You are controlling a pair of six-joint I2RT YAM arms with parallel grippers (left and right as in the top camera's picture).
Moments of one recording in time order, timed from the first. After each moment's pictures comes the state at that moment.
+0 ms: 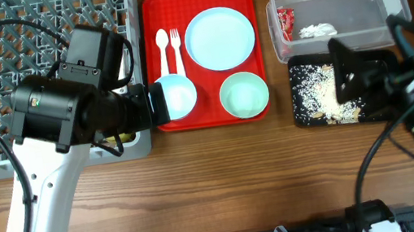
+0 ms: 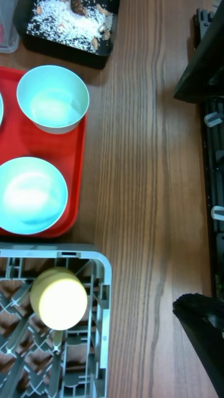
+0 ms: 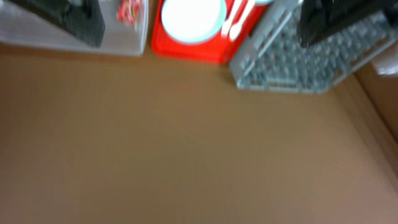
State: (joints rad) left arm -0.37 1.43 1.75 -1.58 0.05 -0.46; right arm 0.11 0.69 1.15 -0.52 -0.21 0.14
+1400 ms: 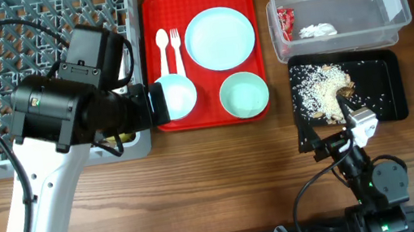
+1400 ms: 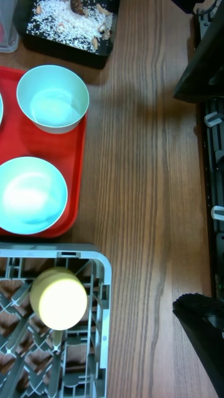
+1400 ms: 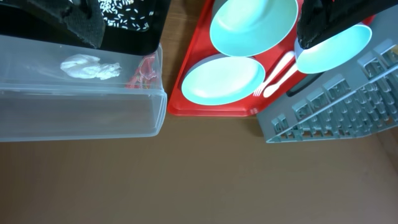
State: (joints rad) left arm -0.37 1.43 1.75 -1.58 0.05 -0.46; right arm 0.11 0.02 0.01 0.01 -0.17 0.13
